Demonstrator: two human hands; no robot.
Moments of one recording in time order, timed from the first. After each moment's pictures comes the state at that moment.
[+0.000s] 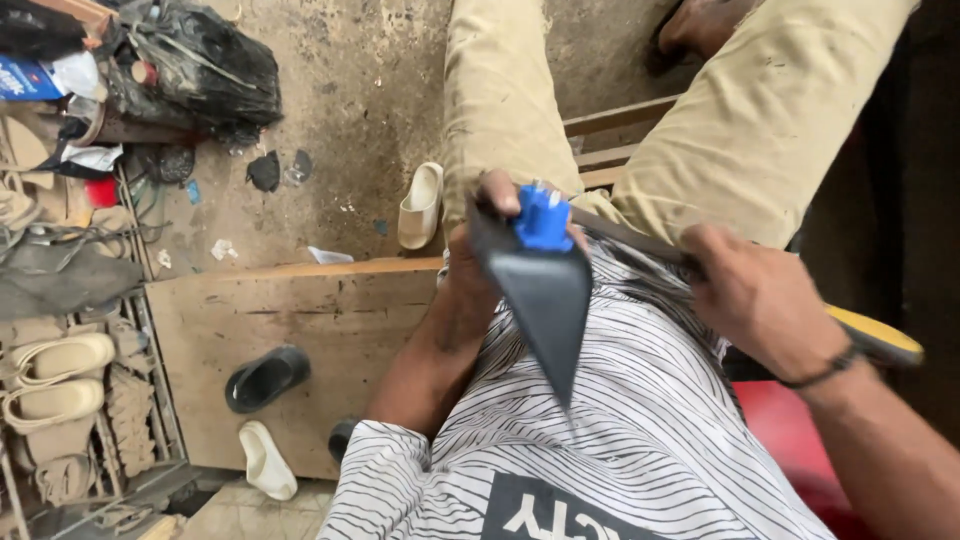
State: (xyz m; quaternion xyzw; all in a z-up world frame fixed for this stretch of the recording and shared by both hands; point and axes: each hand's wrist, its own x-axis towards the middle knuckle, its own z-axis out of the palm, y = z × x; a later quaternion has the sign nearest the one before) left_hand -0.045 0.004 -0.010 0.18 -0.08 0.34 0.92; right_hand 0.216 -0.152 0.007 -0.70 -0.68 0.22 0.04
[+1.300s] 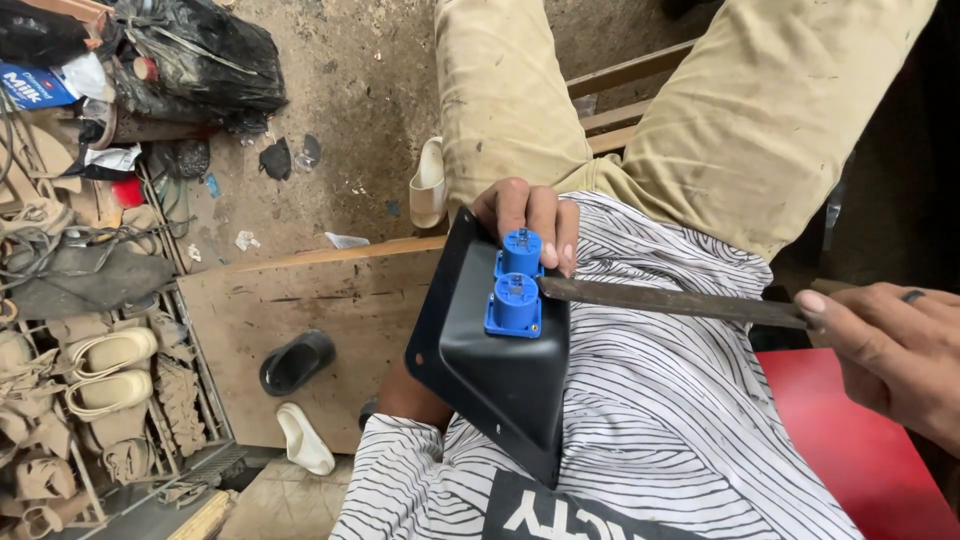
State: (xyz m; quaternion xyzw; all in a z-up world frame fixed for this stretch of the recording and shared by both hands) left_hand -0.016 0.016 -0.003 0.30 -0.25 0.32 0.86; right_hand 0.273 -0.253 0.019 -0.56 -0.76 0.18 0.27
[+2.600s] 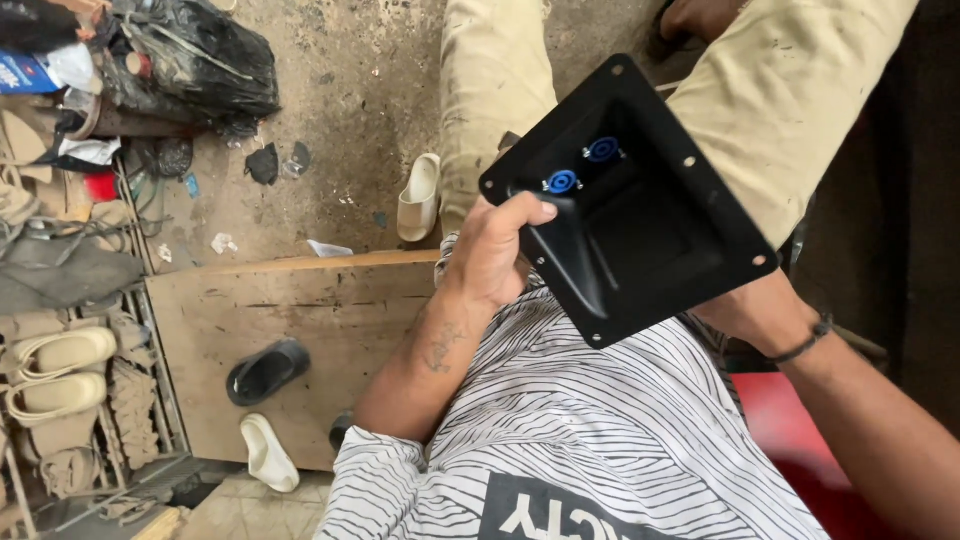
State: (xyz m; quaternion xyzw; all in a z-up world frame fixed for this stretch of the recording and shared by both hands) left_hand -0.008 -0.011 0.054 0.14 0.55 0.37 0.73; right_hand 0.233 -0.152 -0.025 -0.71 -0.58 0.31 0.25
